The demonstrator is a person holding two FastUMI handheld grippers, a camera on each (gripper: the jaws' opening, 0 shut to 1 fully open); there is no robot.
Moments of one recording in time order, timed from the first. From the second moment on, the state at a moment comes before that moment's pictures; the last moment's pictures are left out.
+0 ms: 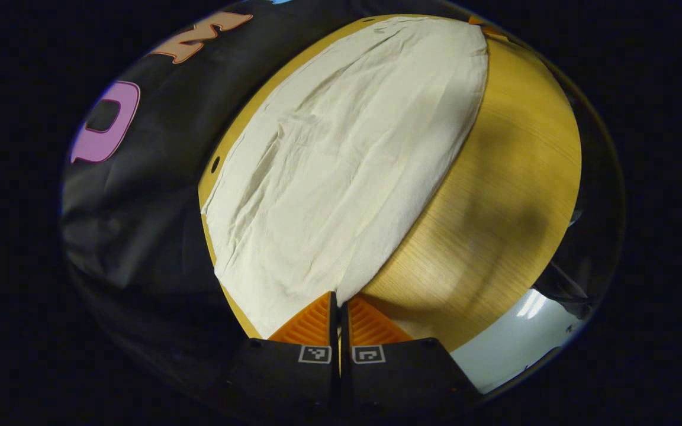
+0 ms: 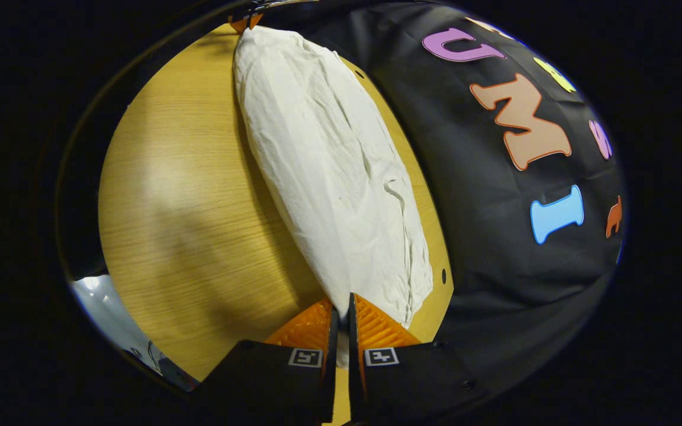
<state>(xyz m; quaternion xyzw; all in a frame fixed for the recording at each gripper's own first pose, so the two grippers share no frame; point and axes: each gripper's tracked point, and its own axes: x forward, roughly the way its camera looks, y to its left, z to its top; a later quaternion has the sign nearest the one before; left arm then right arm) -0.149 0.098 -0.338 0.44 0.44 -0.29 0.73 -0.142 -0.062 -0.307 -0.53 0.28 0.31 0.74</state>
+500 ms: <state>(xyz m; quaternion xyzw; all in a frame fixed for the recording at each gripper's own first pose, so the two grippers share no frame) -0.111 0.101 -0.298 0.44 0.42 -0.23 0.76 -0.105 -0.050 -0.252 -0.54 0.21 0.29 0.76</state>
